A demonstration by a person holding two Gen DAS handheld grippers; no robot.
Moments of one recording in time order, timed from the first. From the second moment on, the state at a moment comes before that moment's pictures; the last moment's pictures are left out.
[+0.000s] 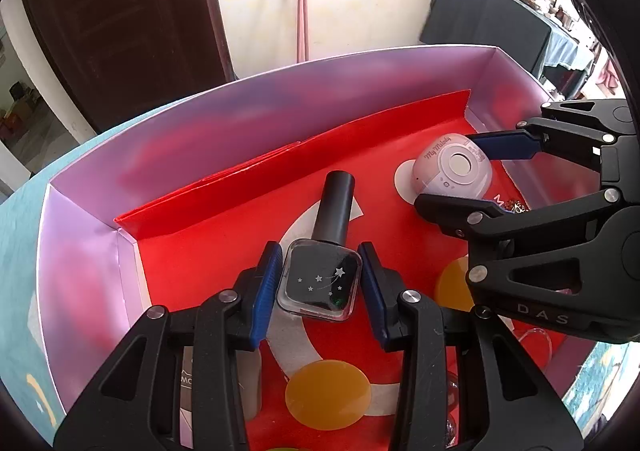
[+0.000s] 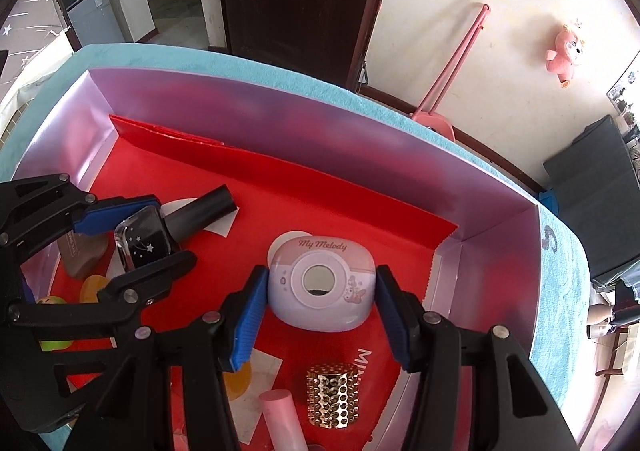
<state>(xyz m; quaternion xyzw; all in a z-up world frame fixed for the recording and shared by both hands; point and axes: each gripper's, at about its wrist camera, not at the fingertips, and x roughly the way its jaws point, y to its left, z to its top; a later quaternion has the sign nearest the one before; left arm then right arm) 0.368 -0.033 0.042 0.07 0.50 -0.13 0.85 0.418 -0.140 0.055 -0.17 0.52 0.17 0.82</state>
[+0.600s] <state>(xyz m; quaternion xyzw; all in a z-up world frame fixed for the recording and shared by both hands) 0.366 -0.036 0.043 0.08 0.50 -0.13 0.85 0.416 -0.139 0.052 -0.18 0.52 0.17 0.82</state>
